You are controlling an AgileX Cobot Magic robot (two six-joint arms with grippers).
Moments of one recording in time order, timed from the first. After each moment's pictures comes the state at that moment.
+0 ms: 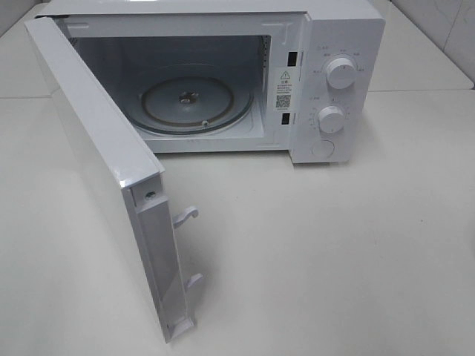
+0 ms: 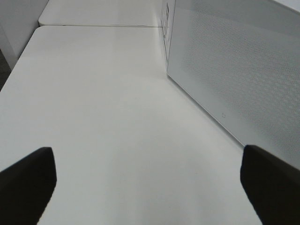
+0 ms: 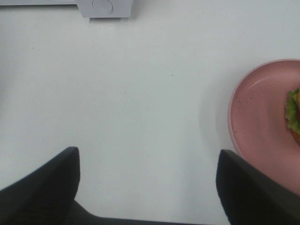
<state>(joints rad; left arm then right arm) 0.02 0.00 -0.52 -0.07 1.07 0.06 0.03 0.44 -0.61 0.05 0.99 0.02</state>
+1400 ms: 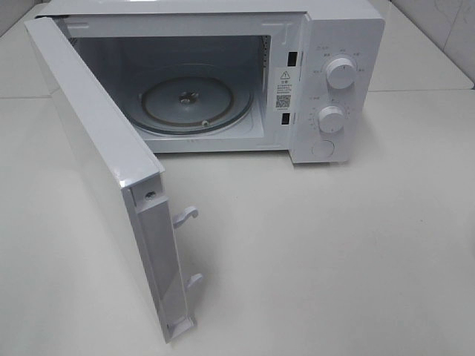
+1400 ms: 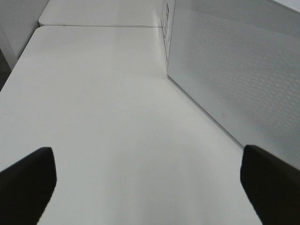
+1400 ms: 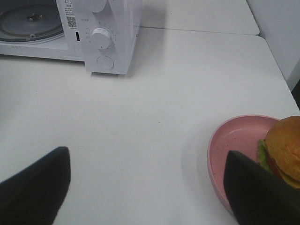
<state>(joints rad) 0.02 0.00 -0.52 -0.07 1.07 0.06 0.03 0.00 -0.50 0.01 0.97 -0.05</state>
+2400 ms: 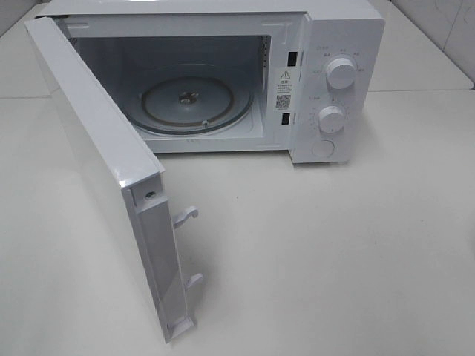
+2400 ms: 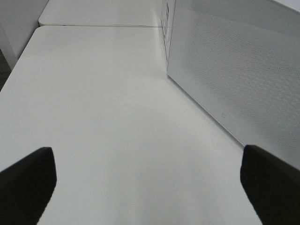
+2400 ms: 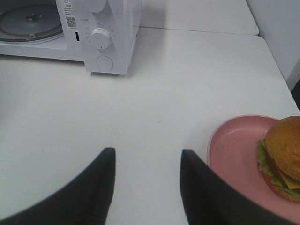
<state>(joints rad) 0.02 0.00 -0.52 -0.07 1.07 0.06 0.03 0.00 -0.50 0.01 0.97 -0.05</state>
